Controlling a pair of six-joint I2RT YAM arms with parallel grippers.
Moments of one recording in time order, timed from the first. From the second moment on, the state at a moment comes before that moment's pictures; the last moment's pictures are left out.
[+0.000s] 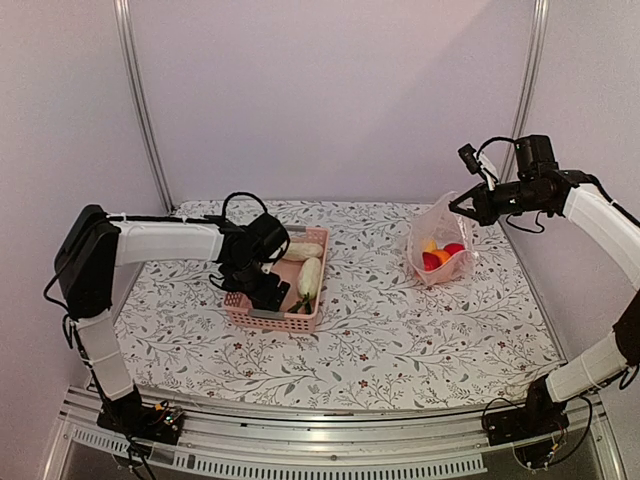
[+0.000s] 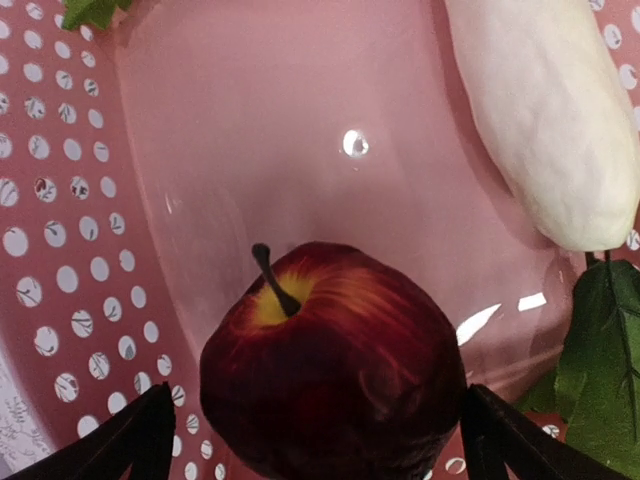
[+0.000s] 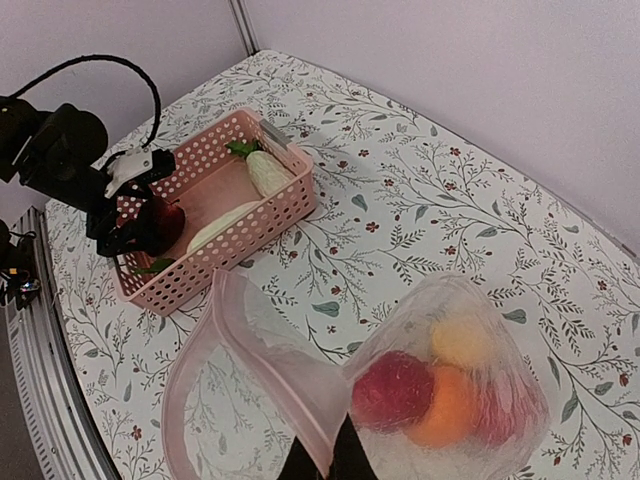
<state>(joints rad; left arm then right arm) -0.73 1.85 1.28 -0.72 -0.23 -0.30 0.16 1.39 1.33 -0.65 -0.65 -0.31</state>
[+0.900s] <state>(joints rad) -0.70 2.00 1.44 -0.63 -0.16 -0.24 0.16 1.37 1.37 -0.70 -0.63 -0.32</state>
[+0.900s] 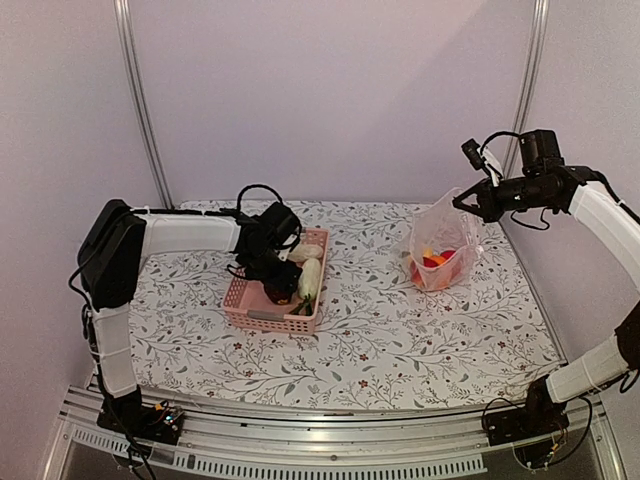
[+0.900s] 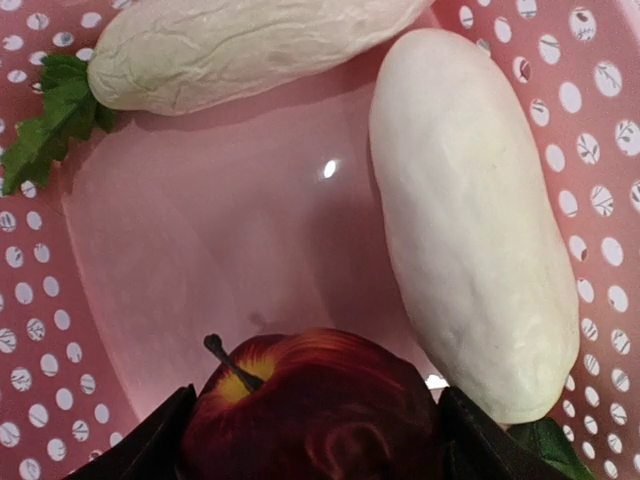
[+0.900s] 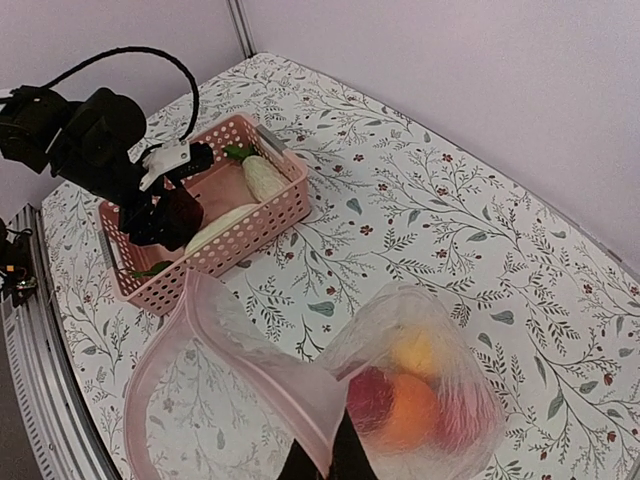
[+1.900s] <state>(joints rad) -1.16 1.79 1.72 -0.07 -0.17 0.04 0.25 1.38 1.53 -0.83 -0.62 -0.30</state>
